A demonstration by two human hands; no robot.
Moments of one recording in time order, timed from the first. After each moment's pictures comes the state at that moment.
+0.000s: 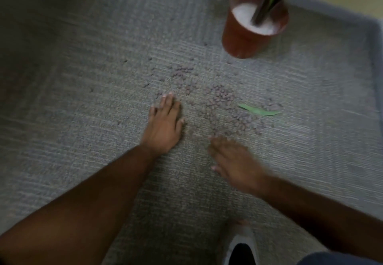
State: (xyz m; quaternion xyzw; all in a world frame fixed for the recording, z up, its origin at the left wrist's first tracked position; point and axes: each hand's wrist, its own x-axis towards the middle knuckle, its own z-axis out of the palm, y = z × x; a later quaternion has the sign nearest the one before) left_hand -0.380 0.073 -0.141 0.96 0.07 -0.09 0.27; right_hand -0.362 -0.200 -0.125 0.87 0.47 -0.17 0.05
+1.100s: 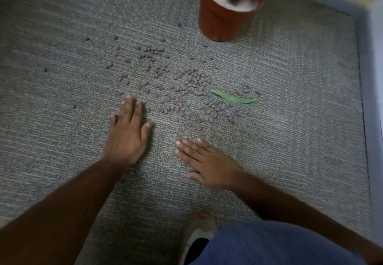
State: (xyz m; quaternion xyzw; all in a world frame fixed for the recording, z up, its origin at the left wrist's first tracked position) left_hand -0.425 0.022 -0.165 0.96 0.16 -0.09 0.21; right_hand -0.364 -0.255 -0.178 0.80 0.57 -0.17 0.05
